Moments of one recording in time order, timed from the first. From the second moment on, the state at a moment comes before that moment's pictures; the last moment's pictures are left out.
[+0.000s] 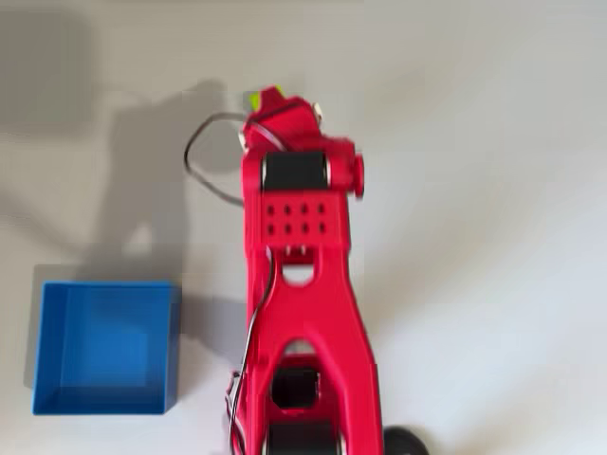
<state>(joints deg) 0.7 104.8 109.9 51.9 -17.8</state>
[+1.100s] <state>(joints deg) 0.3 56.9 64.1 62.8 -16.9</state>
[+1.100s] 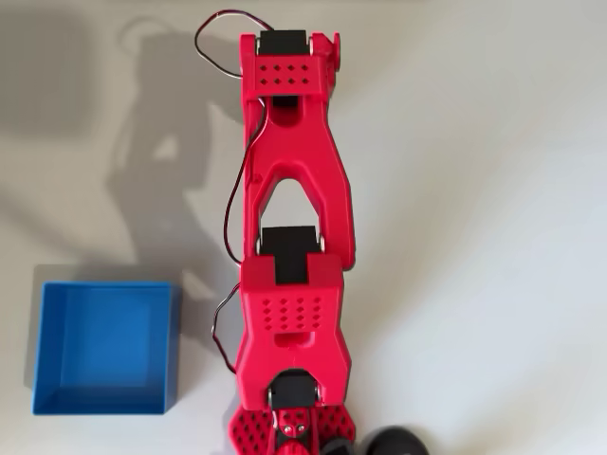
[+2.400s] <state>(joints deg) -0.4 57.0 68.6 60.9 -10.6</state>
